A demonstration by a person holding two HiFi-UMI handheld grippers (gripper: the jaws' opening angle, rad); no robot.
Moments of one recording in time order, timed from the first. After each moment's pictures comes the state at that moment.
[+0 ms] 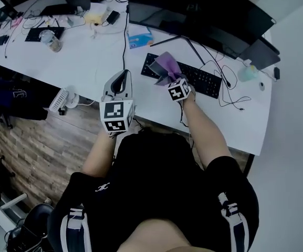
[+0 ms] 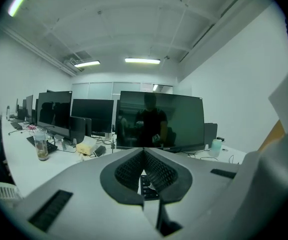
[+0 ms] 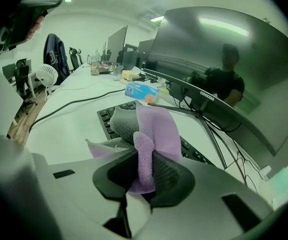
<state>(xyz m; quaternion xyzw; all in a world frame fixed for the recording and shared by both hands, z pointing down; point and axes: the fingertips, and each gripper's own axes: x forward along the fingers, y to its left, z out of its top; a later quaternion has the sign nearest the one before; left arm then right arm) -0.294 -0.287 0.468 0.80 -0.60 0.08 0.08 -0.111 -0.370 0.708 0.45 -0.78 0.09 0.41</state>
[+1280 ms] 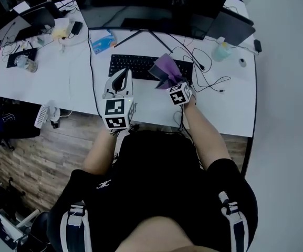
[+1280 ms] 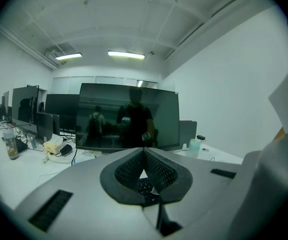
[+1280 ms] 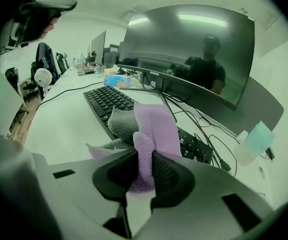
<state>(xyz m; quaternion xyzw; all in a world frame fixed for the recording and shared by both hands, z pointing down) -0.104 -0.294 0.468 0.85 -0.52 0.10 0.08 0.083 -0.315 0.708 0.51 -0.75 0.13 0.40</state>
